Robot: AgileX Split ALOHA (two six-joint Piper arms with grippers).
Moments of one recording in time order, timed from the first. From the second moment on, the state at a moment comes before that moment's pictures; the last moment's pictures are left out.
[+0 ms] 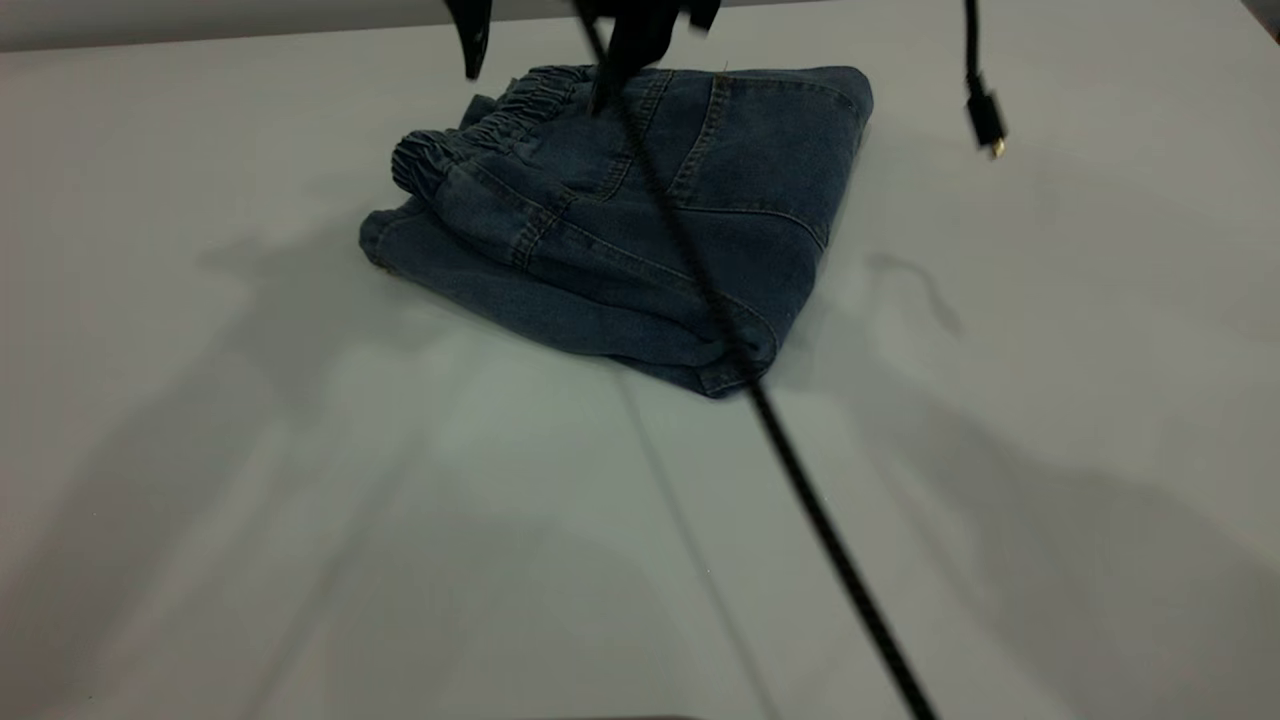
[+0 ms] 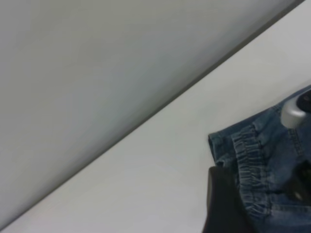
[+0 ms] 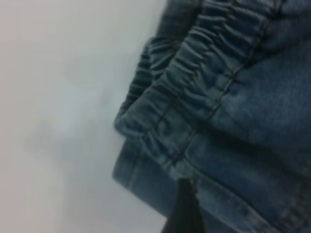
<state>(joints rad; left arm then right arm) -0.30 1.55 -1.66 -0.06 0.74 0.41 0.66 2.48 -2.12 0.21 0.91 0.70</state>
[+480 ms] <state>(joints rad) -0.30 1.55 -1.66 -0.06 0.79 0.38 0.66 2.61 -2.14 0.22 0.92 1.07</state>
